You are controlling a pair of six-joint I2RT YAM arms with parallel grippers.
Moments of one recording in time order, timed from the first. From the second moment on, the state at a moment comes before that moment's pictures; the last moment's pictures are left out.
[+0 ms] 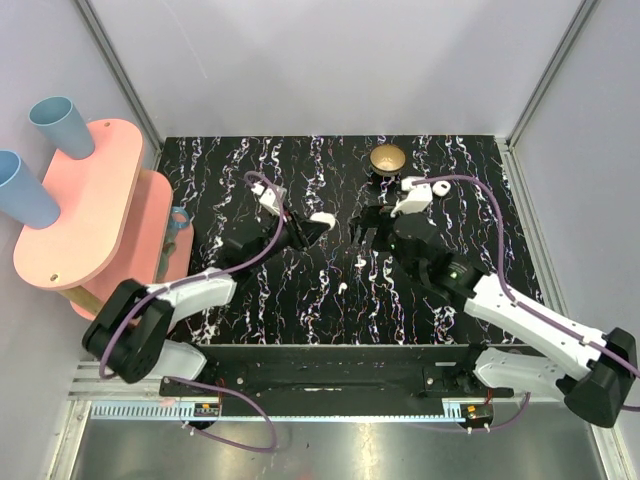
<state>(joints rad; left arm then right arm) -0.56 1.34 0.56 0.78 0.29 -0.54 0.86 1.10 0.94 -0.14 0.47 0.52</state>
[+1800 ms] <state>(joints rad) -0.56 2.11 0.73 1.12 0.13 -1.14 0.86 0.86 0.79 -0.08 0.51 0.49</state>
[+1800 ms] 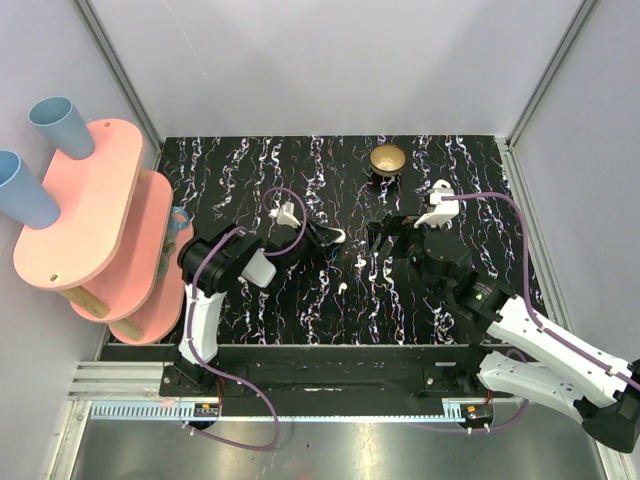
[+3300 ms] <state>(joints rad) -0.50 1.81 0.70 0.68 0.06 -0.79 0.78 0.96 0.83 -0.14 0.55 0.45</state>
